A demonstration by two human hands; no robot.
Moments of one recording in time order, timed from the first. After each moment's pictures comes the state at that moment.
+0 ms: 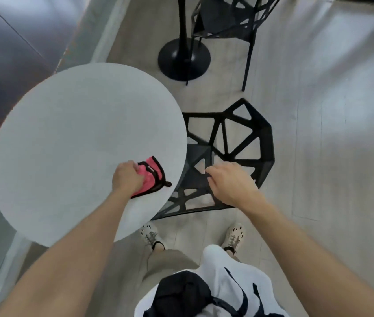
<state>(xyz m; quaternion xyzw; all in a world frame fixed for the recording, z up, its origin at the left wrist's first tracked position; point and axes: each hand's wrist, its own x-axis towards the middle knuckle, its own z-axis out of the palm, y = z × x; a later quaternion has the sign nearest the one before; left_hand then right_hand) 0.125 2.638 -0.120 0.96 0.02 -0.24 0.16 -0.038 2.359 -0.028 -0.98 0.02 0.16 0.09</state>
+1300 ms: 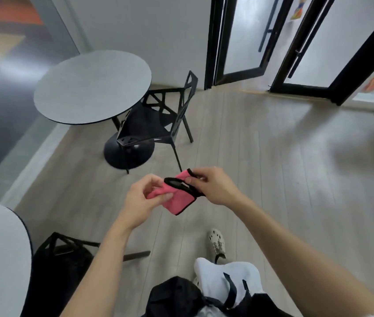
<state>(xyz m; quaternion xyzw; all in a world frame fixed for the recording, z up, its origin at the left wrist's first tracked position) 0.212 1.995 0.055 0.77 -0.17 -0.23 0.58 0.141 1.755 0.075 -0.87 0.14 0.07 0.48</state>
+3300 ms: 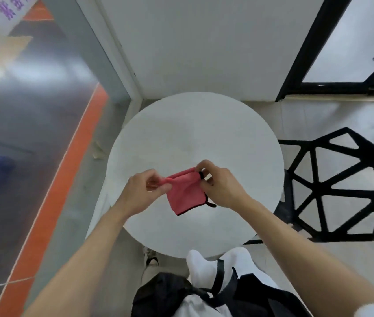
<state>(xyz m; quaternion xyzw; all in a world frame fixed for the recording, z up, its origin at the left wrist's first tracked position) 1.058 2.190 0.023 0.86 -0.24 -0.26 0.37 0.931 1.950 0.011 -0.85 0.16 0.06 0.50</state>
